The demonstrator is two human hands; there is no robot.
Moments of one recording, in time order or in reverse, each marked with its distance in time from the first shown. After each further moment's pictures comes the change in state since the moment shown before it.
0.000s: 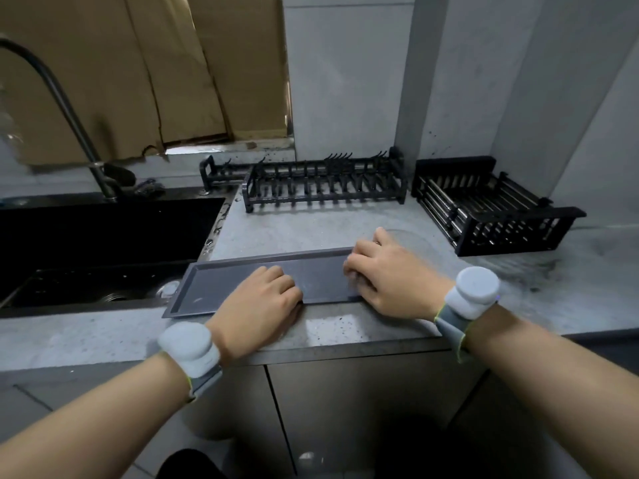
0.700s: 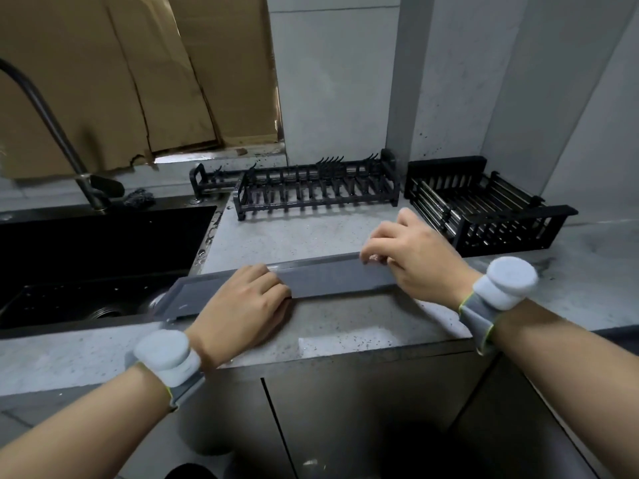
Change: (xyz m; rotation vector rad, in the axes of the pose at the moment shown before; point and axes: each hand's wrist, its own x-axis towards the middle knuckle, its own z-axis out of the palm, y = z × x) left_hand 0.004 -0.015 -0.011 -0.048 0.089 0.012; right_hand -0.008 0.030 -0.027 0.000 0.118 0.091
